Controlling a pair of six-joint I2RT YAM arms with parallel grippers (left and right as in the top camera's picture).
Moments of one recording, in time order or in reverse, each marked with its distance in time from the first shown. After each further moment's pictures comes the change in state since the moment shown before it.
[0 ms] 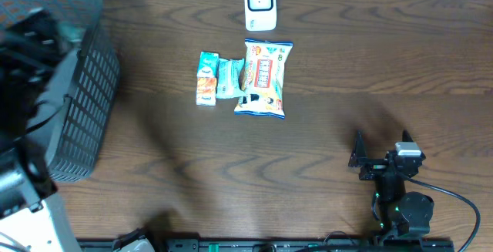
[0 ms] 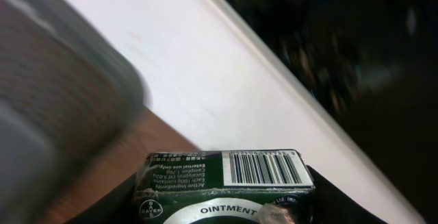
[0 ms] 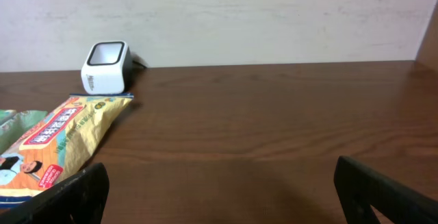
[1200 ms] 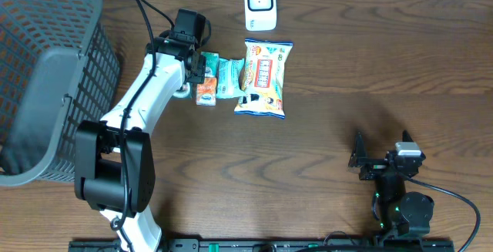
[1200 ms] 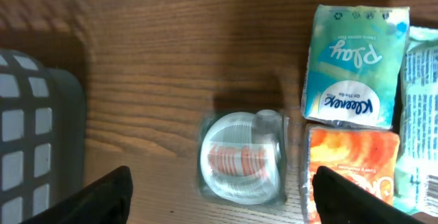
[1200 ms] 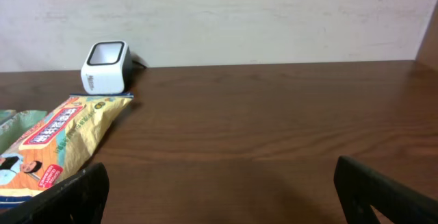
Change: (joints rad) left arm -0.687 0.817 0.000 -0.134 -0.831 0.591; right arm 0.000 0.000 0.000 0.000 0.000 0.000
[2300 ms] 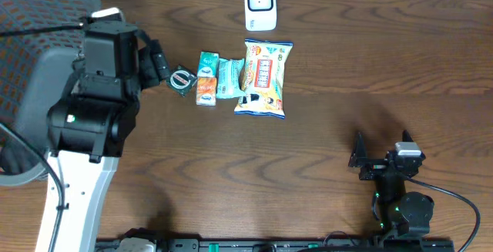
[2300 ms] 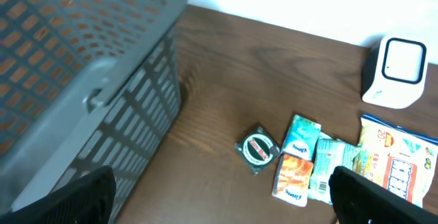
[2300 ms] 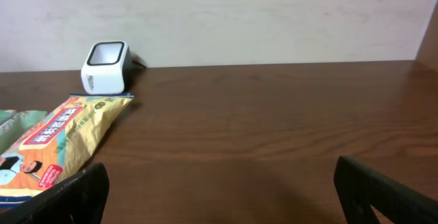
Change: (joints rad) left arm 0.061 -0.659 0.000 -0.188 -0.017 -0.240; right arm 0.000 0.000 0.000 0.000 0.000 0.000
